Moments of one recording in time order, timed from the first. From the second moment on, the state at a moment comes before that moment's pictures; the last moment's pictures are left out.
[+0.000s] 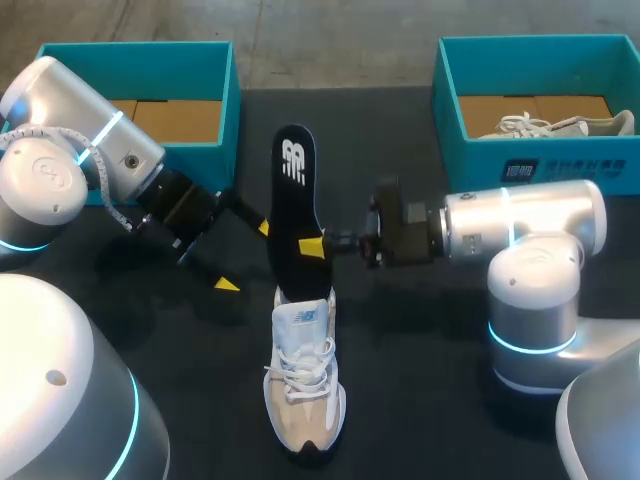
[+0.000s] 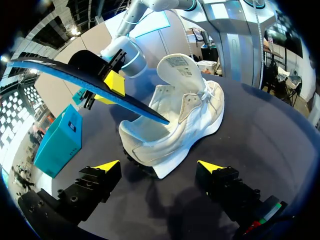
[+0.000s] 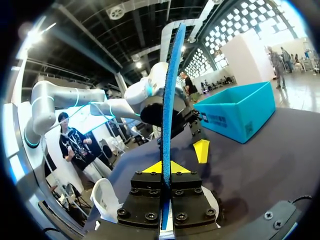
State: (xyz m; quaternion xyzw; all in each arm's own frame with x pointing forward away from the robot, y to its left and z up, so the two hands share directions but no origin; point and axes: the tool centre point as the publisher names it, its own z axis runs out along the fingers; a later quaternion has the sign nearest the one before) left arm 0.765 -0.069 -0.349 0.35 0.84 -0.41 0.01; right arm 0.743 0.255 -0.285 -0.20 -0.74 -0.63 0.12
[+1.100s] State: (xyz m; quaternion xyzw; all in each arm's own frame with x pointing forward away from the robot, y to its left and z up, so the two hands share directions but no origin) left arm 0.765 -0.069 -0.349 0.35 0.84 -0.41 0.01; right arm 0.739 0.258 -0.298 -0.22 -0.73 -0.63 0.14
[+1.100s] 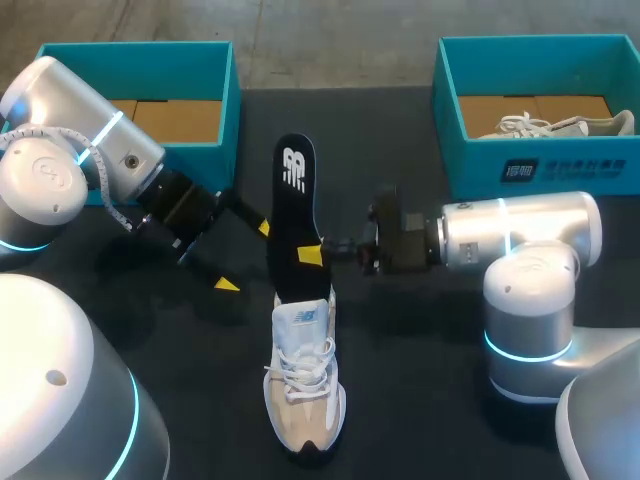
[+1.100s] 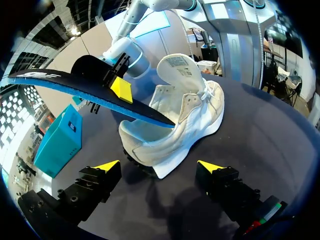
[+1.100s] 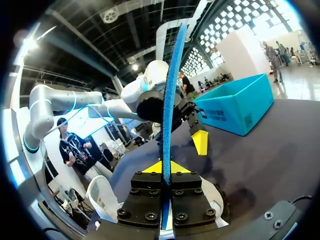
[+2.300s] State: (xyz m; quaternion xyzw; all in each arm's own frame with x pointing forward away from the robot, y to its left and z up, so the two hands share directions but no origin) left arm 0.765 -0.069 -0.349 0.35 0.84 -0.41 0.01; right arm 0.738 0.254 -0.307 -0.24 -0.73 -0.63 0.14
